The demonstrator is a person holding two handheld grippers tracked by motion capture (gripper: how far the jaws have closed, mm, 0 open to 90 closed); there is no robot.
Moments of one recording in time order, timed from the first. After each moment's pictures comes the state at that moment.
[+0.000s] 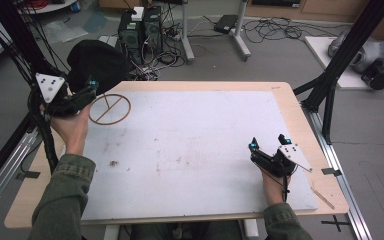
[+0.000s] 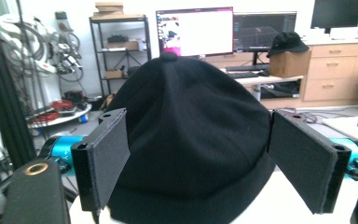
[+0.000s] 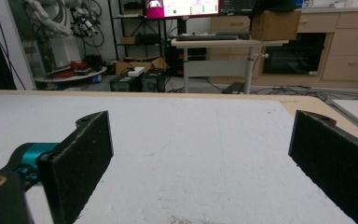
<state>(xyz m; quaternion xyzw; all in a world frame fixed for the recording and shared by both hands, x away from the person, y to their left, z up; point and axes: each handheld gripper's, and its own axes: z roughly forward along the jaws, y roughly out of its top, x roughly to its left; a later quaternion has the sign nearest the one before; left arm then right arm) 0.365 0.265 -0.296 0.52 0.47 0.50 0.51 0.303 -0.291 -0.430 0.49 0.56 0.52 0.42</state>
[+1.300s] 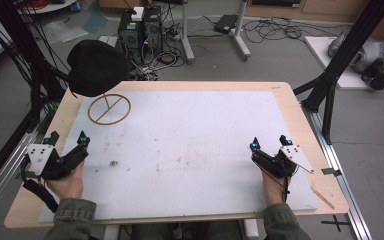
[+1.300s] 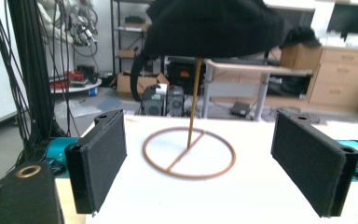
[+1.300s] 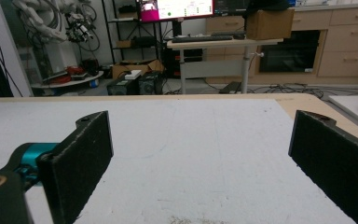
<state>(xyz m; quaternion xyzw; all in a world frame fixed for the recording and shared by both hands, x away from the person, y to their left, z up) 0.264 0.285 -0.405 0.49 0.52 0.48 0.51 0.300 -0.292 -0.429 0.50 0.55 0.52 0.42</state>
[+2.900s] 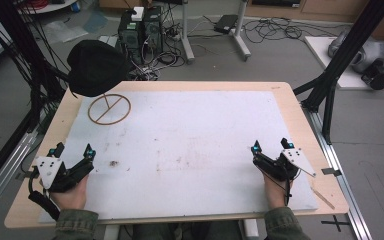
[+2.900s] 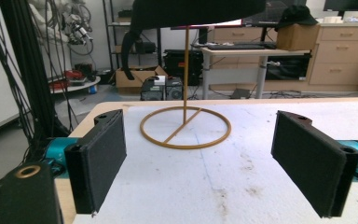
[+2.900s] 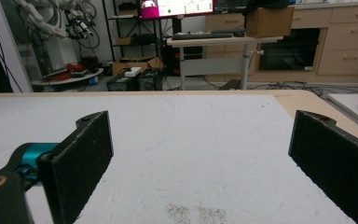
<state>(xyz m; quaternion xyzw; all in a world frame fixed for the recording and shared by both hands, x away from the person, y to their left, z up) 0.245 0.275 -0.424 0.51 0.50 0.49 0.50 0.291 -0.295 -0.431 0.50 0.55 0.52 0.41</state>
